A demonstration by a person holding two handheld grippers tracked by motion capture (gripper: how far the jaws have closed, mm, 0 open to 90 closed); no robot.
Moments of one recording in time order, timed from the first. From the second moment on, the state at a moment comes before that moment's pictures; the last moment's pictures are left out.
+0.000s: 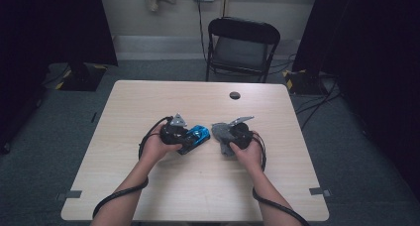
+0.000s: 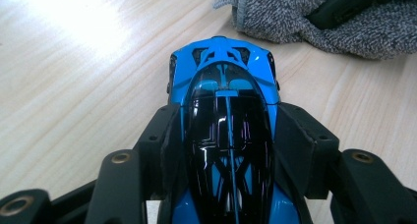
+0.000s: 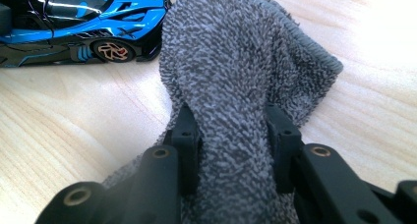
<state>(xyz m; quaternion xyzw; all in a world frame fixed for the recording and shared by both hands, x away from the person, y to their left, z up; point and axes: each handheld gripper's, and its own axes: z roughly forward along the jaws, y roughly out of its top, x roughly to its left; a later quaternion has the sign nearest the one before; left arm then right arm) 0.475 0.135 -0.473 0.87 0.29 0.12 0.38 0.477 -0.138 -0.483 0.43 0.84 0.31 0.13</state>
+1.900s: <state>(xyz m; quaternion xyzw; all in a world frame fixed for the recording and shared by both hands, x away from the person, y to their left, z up) 0.471 0.138 -0.474 0.86 0.30 0.12 0.39 0.448 -0.109 -0.472 0.40 0.85 0.32 0.11</state>
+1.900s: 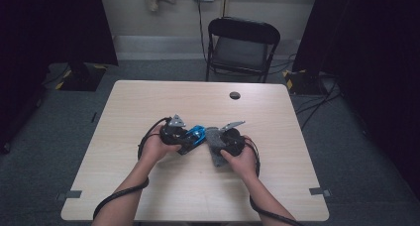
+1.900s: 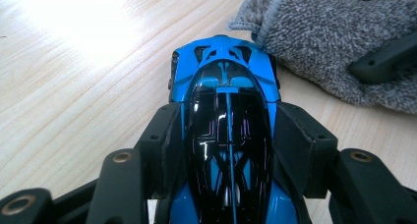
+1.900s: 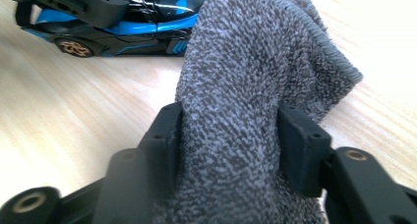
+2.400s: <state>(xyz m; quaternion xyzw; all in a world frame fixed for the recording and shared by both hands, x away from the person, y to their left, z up) 0.470 0.138 -0.475 0.86 0.30 0.12 0.39 0.461 -0.099 -0.464 0.42 0.83 0.35 0.12</state>
